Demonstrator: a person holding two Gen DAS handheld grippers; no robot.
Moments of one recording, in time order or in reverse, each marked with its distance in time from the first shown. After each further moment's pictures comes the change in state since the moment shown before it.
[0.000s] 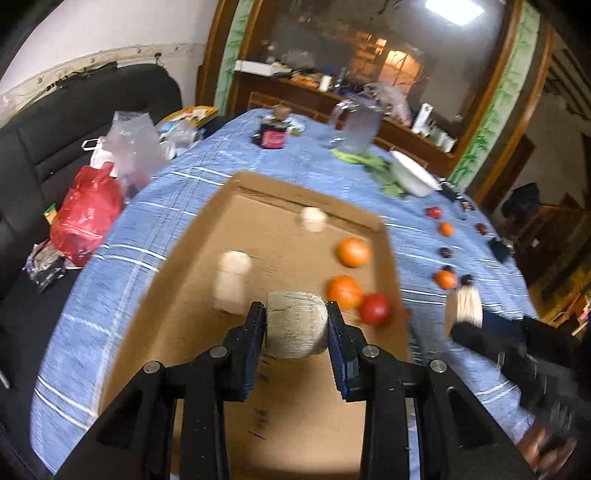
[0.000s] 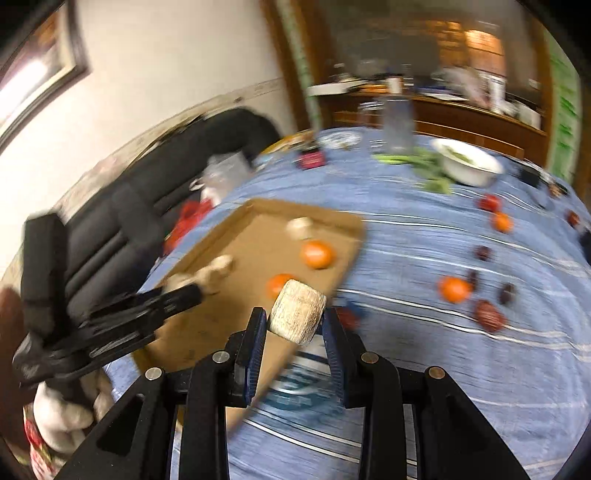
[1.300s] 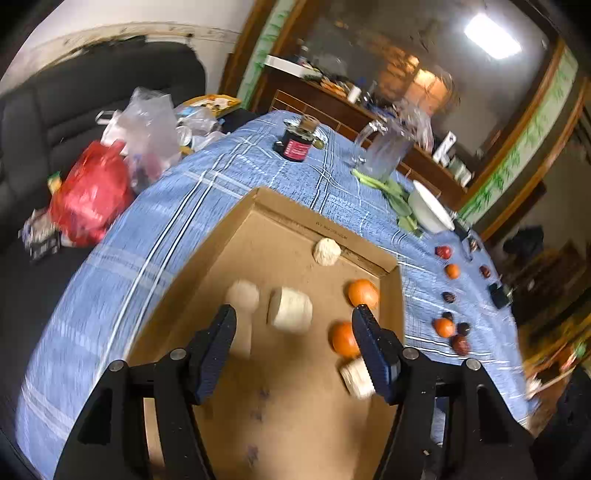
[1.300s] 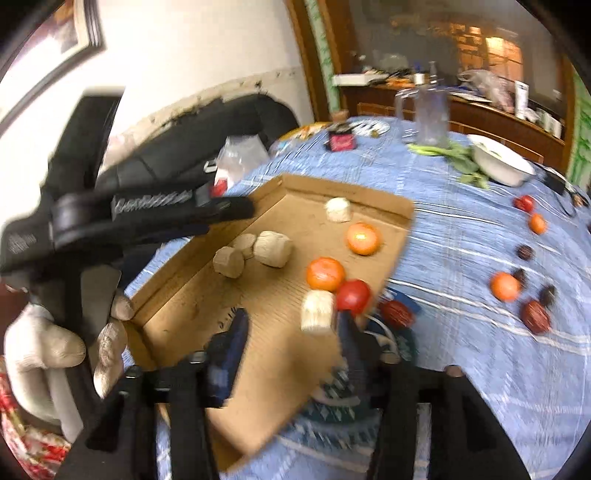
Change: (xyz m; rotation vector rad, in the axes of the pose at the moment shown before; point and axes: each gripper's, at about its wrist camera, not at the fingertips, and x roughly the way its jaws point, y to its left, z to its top) left arm -0.002 0.018 0.017 -0.194 -0.033 -0.044; right arm 0.005 0.002 -0.031 0.024 -0.031 -0.013
